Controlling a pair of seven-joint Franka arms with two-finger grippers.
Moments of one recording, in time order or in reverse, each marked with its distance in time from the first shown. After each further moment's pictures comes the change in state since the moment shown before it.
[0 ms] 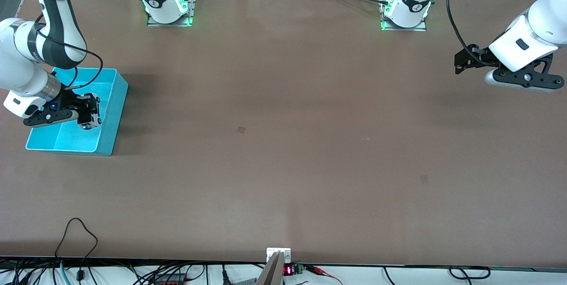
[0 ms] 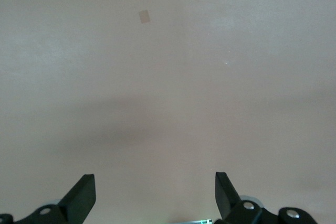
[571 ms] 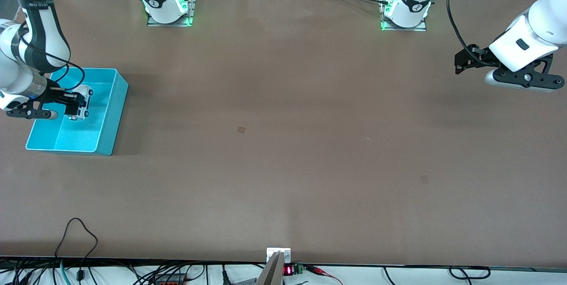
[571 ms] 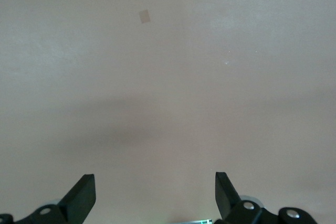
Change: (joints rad) left arm 0.000 0.000 0.000 0.000 0.000 0.000 0.000; right arm -0.115 0.074 -0.013 -0.008 -0.002 -0.011 0.081
